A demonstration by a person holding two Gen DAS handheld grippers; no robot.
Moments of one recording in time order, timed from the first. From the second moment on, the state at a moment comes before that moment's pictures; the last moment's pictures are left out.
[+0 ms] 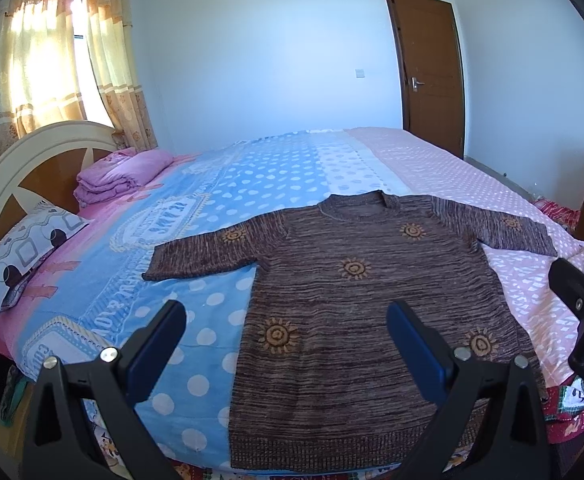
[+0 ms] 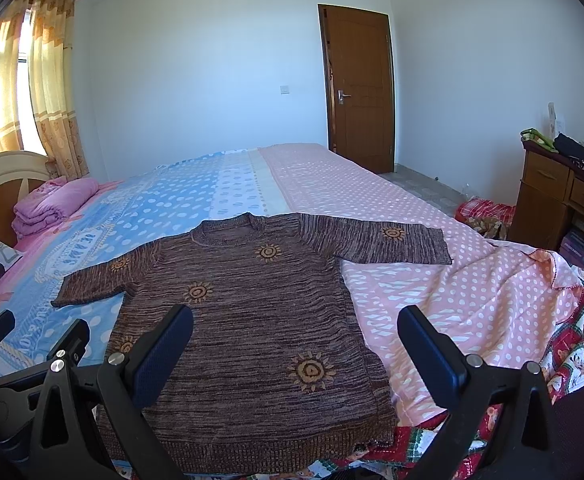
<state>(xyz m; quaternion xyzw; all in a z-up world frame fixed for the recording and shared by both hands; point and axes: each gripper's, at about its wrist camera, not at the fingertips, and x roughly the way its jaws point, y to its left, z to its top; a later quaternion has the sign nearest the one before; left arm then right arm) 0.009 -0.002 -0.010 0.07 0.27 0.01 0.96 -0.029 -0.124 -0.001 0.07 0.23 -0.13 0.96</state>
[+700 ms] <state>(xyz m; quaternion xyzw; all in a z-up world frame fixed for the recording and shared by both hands) 0.014 -0.004 -0.018 0.07 0.28 0.00 0.96 -0.024 -0.129 -0.009 0.08 0.24 -0.14 0.96</state>
